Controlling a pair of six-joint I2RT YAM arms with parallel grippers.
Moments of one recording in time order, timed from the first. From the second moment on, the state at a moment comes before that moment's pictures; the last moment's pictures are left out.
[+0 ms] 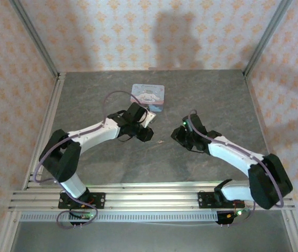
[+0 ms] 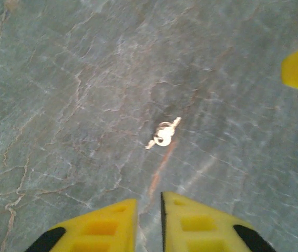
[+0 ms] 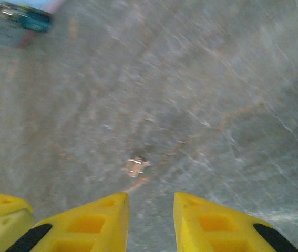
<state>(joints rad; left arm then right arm) -0.62 1.67 1.10 -0.46 0.26 -0.16 0.54 1.31 0.67 -0.27 -0.14 1.08</state>
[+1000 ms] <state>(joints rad) -0.61 1.88 1.08 -0.26 0.30 -0.37 0.58 1.57 0.66 -0.03 -0.18 1.33</state>
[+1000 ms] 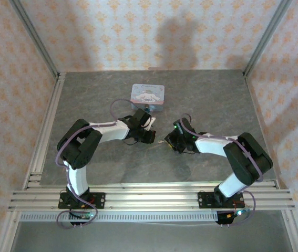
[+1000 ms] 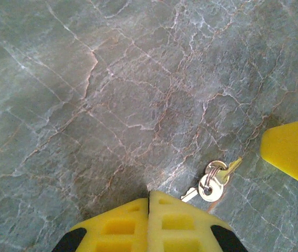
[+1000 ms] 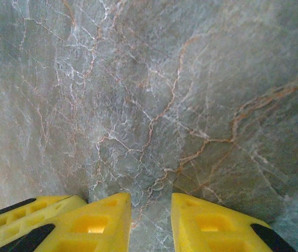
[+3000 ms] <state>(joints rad) -0.61 1.88 1.05 -0.21 0.32 -0.39 0.67 1.62 0.81 -0.19 -0.06 1.42</state>
